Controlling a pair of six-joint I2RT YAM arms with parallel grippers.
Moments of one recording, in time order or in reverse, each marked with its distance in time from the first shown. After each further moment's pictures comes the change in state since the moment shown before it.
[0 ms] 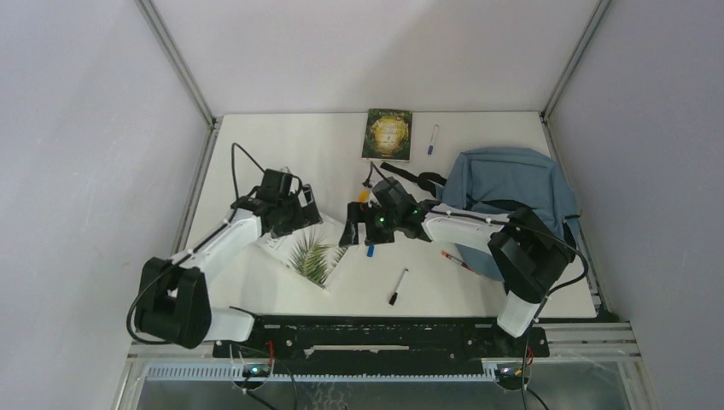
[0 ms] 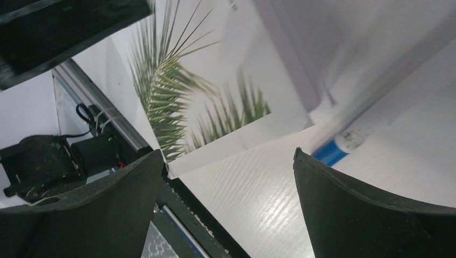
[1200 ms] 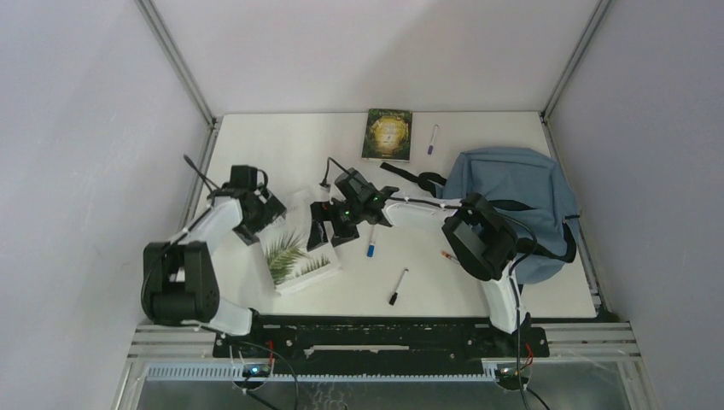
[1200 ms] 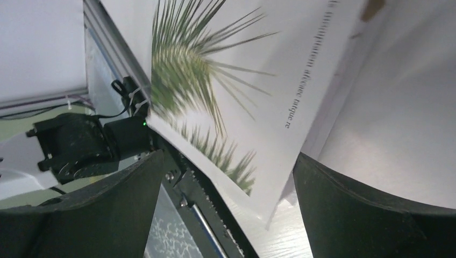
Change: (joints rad) left arm 0.294 0.049 -0.002 -0.119 -0.122 -0.190; right arm 0.067 0.322 0.400 -0.108 -0.203 -0.060
